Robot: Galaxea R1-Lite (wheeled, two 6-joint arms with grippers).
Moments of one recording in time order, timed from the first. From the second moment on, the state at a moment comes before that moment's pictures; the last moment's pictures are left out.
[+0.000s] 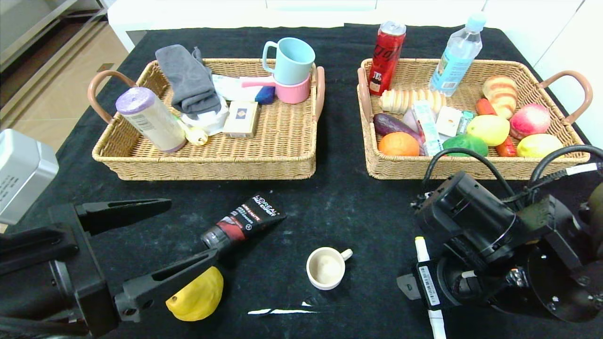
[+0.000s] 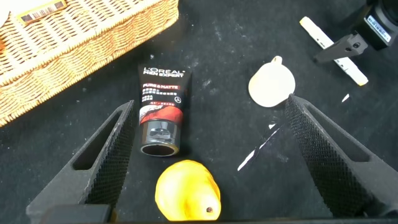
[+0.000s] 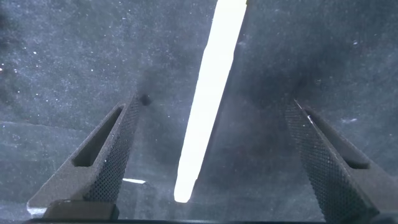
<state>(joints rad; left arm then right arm) -0.48 1.06 -0.66 -0.20 -0.19 0.16 0.82 1.69 -1.21 0.60 -0.42 0.57</state>
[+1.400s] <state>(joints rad) -0.48 1.06 -0.66 -0.20 -0.19 0.16 0.83 1.71 -1.20 0.60 -0.42 0.58</state>
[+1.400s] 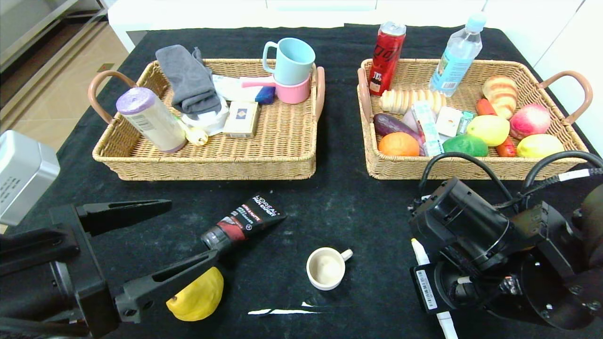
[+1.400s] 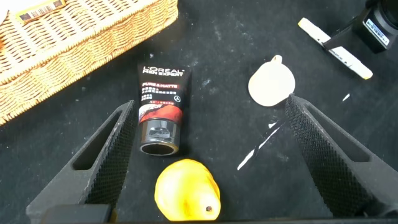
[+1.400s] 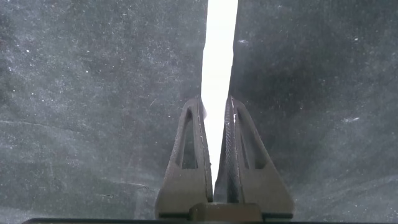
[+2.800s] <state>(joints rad) -0.48 1.05 -0.66 -0.20 -0.17 0.17 0.89 1.81 -1.74 0.59 -0.43 0.38</state>
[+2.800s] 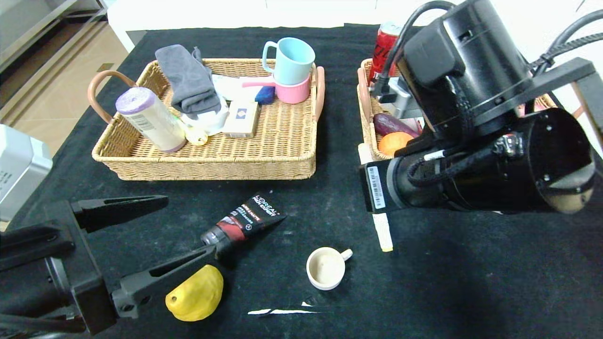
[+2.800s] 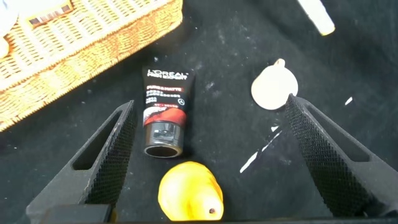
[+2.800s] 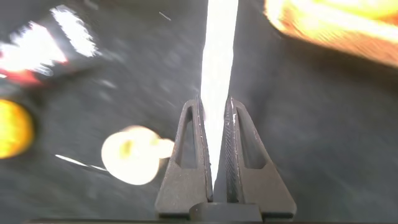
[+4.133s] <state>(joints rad) -0.43 1.01 -0.68 -0.20 -0.17 0.17 1.03 2.11 -1.97 0.50 -0.43 0.63</state>
